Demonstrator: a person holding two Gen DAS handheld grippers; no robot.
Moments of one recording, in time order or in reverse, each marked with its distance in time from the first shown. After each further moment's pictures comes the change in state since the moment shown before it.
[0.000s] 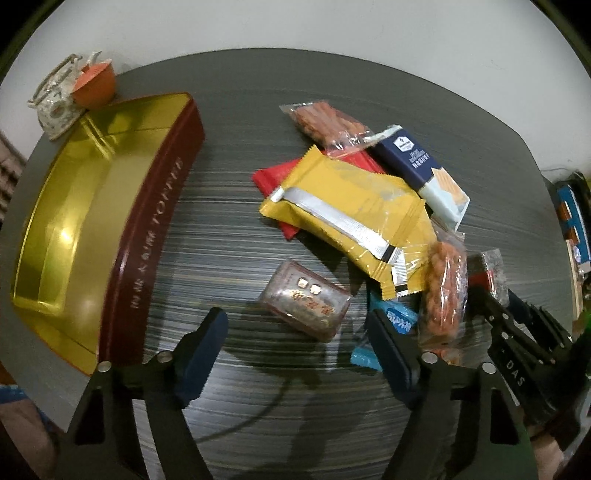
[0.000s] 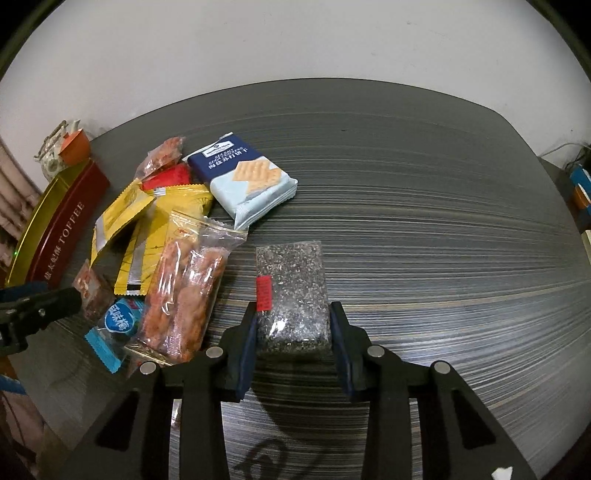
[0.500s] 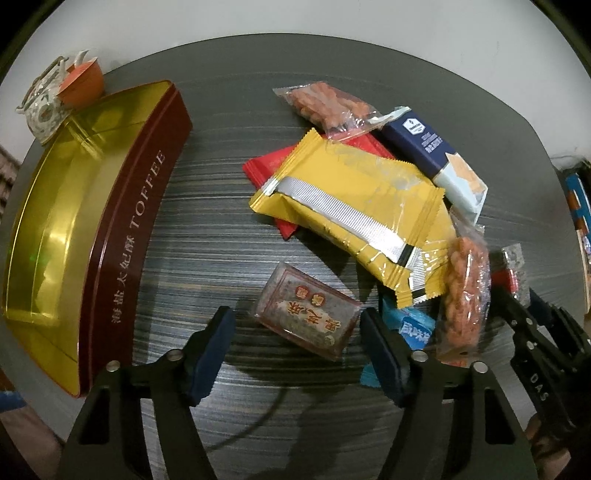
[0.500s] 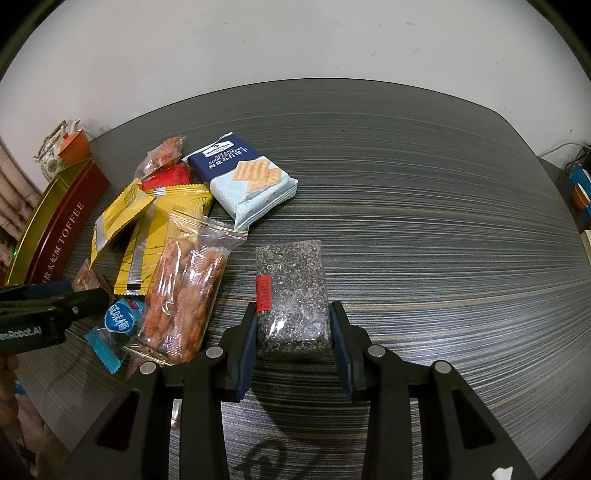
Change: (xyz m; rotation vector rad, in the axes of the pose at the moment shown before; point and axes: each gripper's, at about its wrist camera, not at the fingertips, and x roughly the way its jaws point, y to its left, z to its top) left arm 0.027 -0.009 0.010 0.028 0.030 0.032; right arm 0.002 0.003 -0.003 0.002 -0.013 0.000
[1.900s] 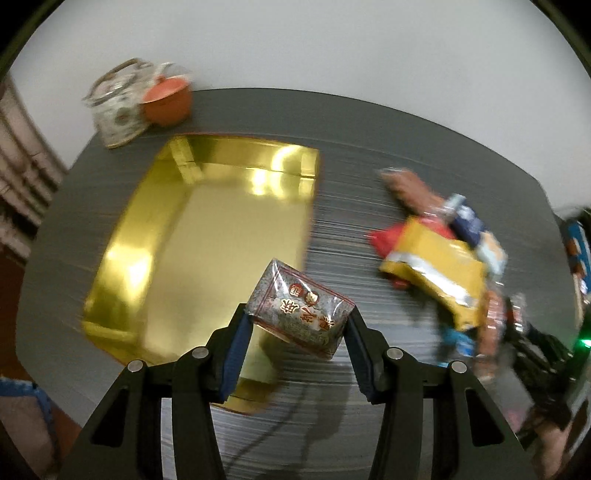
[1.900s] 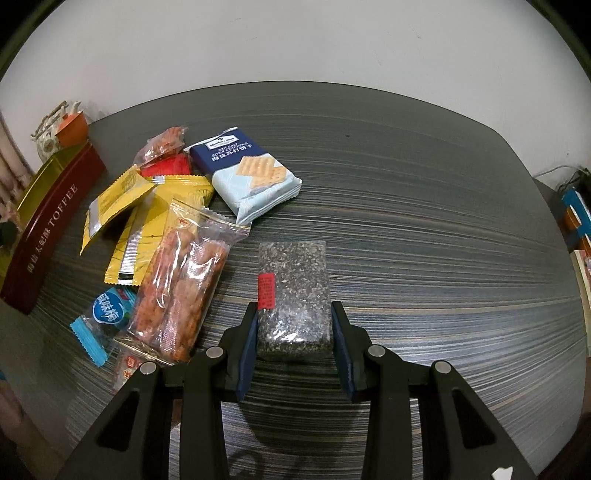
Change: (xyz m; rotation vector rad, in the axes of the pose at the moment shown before) left arm -0.078 0.119 -0.002 -0.107 -0.143 0.037; right arm 0.003 0.007 -0.005 -0.061 -0.015 -0.066
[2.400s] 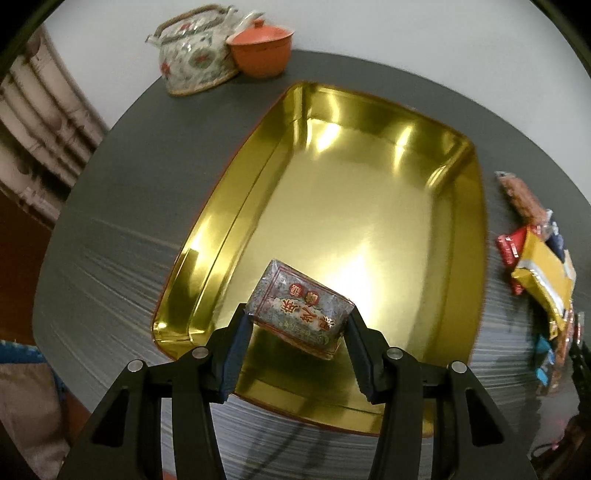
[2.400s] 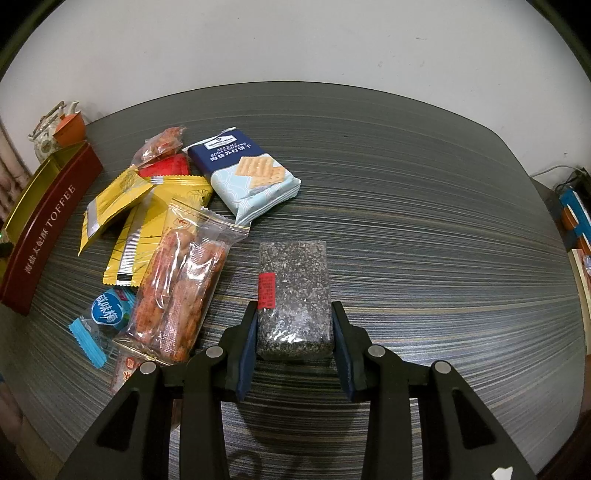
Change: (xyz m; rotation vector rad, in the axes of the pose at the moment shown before) left arm 0.039 0.096 -0.008 -0.103 0.086 0.120; right arm 0.003 -0.001 0.001 0.004 -0.004 -0.005
